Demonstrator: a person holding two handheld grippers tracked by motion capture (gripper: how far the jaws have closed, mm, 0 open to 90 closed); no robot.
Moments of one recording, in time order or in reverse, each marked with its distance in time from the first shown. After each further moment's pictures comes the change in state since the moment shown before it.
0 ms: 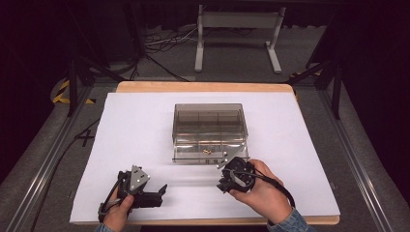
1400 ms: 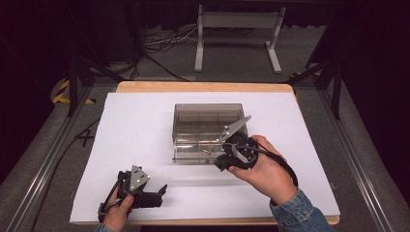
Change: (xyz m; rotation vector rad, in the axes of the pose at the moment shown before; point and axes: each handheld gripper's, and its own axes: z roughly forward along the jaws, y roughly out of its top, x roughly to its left) left arm 0.000 0.000 -0.001 0.001 -0.005 0.006; right arm -0.014 0.046 -0.052 -0.079 -0.024 -0.012
